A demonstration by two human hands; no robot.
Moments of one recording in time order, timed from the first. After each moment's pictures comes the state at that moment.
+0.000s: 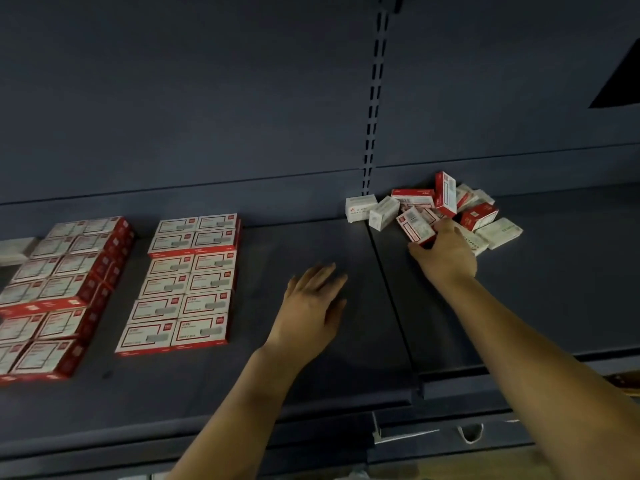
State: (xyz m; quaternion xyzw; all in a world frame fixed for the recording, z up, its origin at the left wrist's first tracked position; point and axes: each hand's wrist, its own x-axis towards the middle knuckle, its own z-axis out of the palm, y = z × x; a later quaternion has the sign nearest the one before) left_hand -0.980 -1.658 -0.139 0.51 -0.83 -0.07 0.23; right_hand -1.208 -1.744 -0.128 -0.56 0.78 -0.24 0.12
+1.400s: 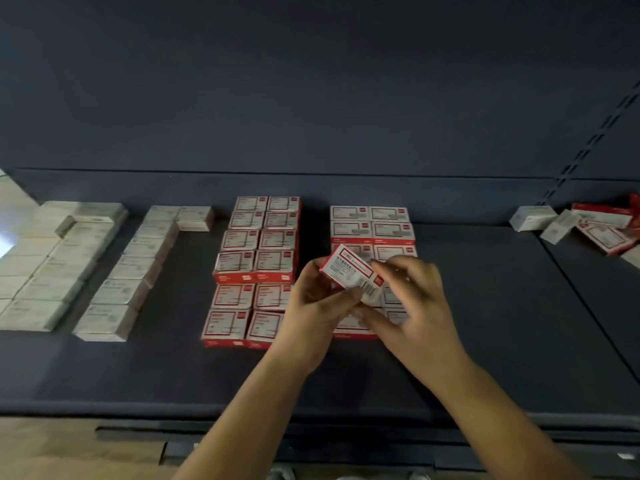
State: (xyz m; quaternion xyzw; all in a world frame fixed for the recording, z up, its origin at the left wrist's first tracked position) left_hand -0.736 -1.603 -0.090 0.34 -0.33 -0.64 0.61; right_hand -0.879 -1.621 -0.102 -0.79 0.43 -0.44 0.05
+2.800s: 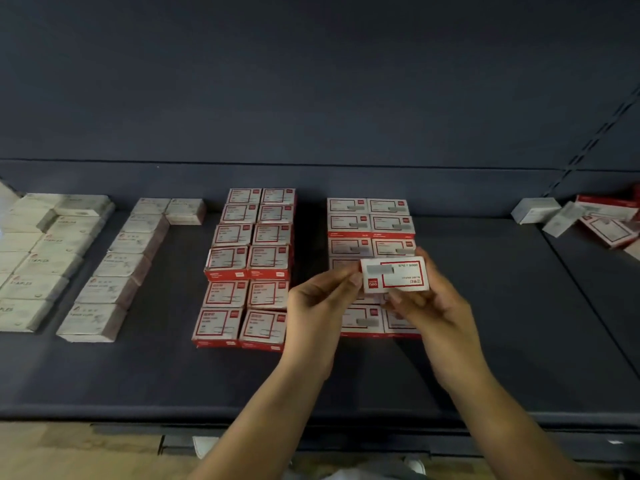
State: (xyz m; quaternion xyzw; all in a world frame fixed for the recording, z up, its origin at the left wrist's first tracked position) left_hand -0.754 -1.600 -0.085 0.44 -0.31 -0.57 0.62; right_hand -0.894 -1.609 -0.092 -0.53 0.42 -0.51 0.53
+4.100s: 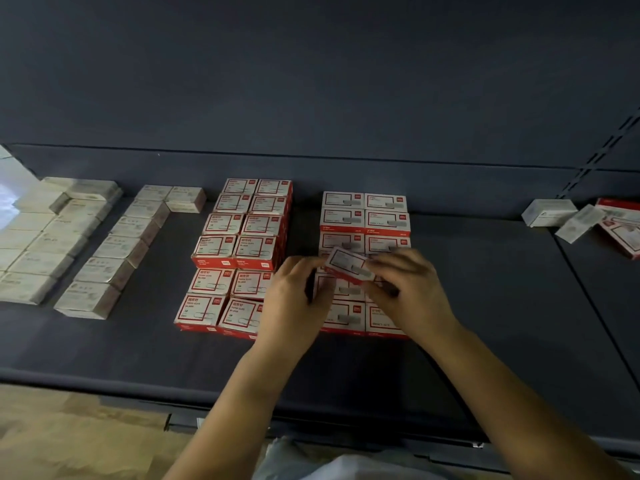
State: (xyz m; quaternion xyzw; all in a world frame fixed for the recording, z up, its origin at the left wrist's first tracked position) left_hand -0.745 -1.613 -0.111 0.67 -0.61 -0.16 0.40; right_hand -0.915 -1.685 -0.144 -0.85 0.40 -0.33 0.05
